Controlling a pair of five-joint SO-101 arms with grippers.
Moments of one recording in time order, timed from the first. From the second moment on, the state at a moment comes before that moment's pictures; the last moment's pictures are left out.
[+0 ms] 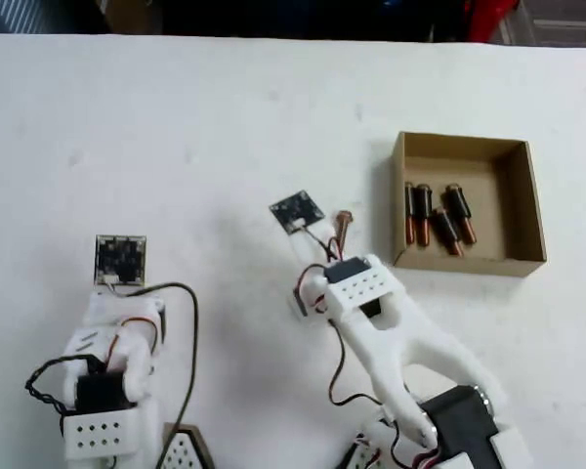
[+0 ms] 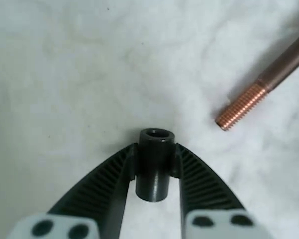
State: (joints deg) left arm -13.2 -97.8 97.3 53.8 -4.7; right arm -28.8 -14.2 54.3 45.0 8.0
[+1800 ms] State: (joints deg) left arm -13.2 -97.8 97.3 53.8 -8.6; right arm -15.6 -69.5 52.8 67.1 8.0
